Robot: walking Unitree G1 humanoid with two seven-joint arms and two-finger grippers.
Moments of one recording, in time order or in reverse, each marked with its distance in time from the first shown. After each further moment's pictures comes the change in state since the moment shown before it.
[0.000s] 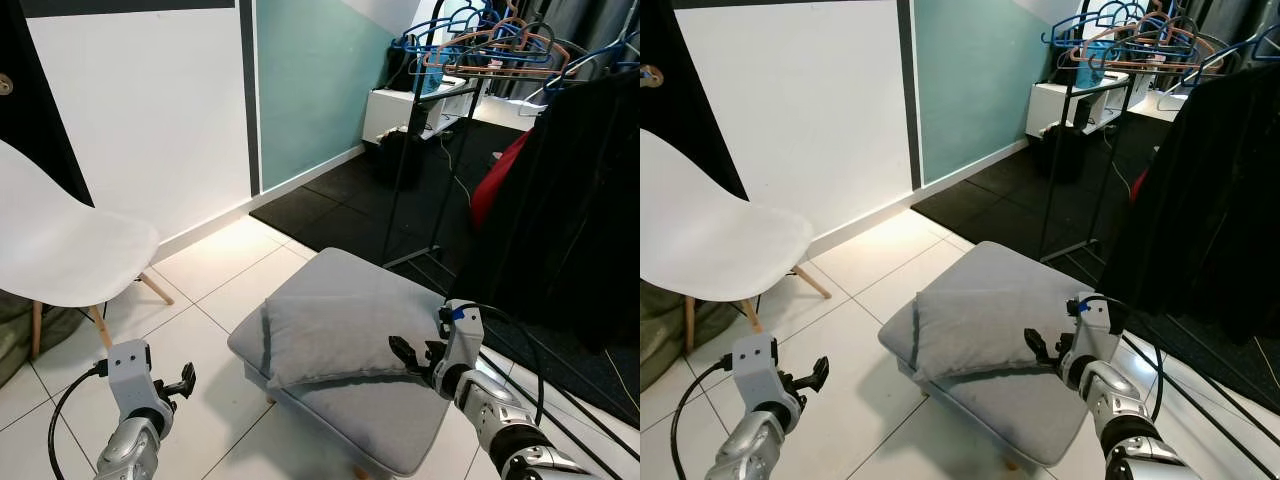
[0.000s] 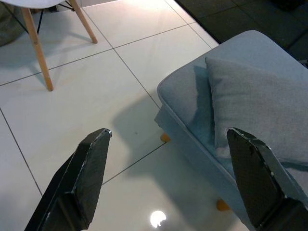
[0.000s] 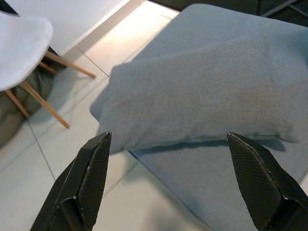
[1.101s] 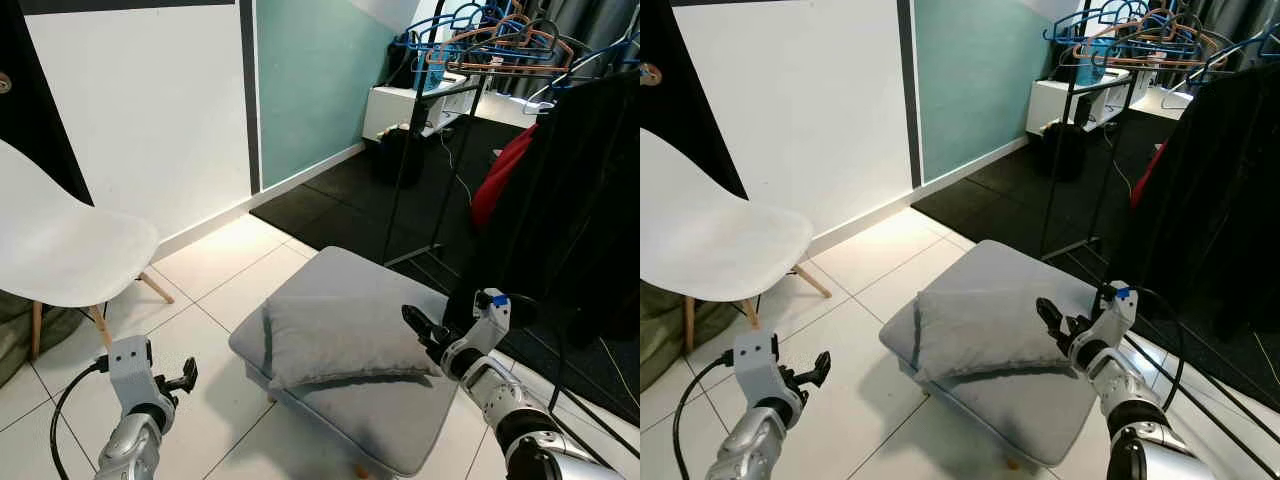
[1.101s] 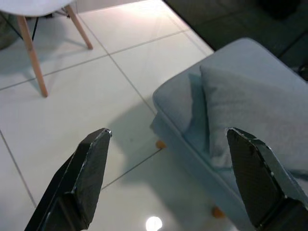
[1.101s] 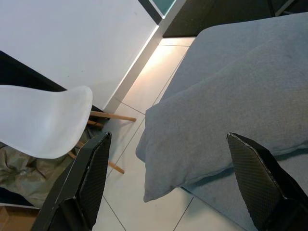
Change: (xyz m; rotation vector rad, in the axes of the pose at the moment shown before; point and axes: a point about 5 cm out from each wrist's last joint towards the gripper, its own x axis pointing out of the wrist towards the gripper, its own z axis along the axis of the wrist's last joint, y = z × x) left arm 0.002 -0.003 0.007 -0.024 -0.037 -0.019; right arm 0.001 -0.005 0.023 0.349 -0.136 0.040
